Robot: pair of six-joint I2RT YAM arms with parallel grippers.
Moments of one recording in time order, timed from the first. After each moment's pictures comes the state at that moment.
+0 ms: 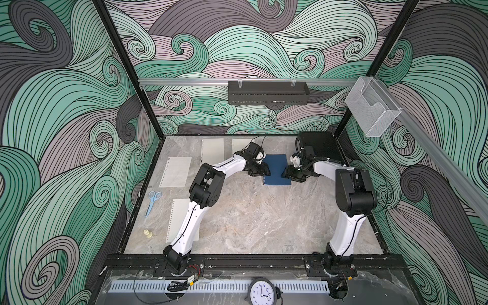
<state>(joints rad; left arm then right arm) -0.60 2.39 1.89 -0.51 0.46 -0.42 0.12 1.96 1.24 -0.49 -0.42 0.22</state>
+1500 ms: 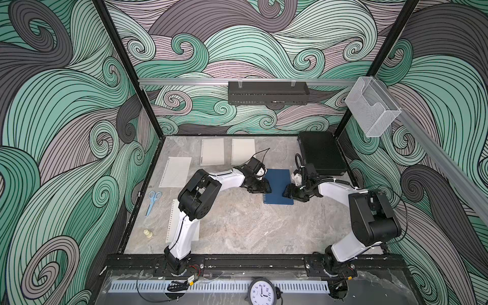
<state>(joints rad) -0.71 2.12 1.43 -0.34 0.45 -0.52 0.22 1.62 0.84 -0.45 -0.34 0.32</state>
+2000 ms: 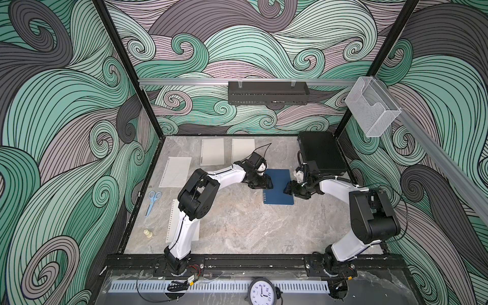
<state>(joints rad) -0.69 2.12 1.54 -0.45 0.43 -0.48 0.18 1.64 0.88 -0.47 -0.34 0.30</state>
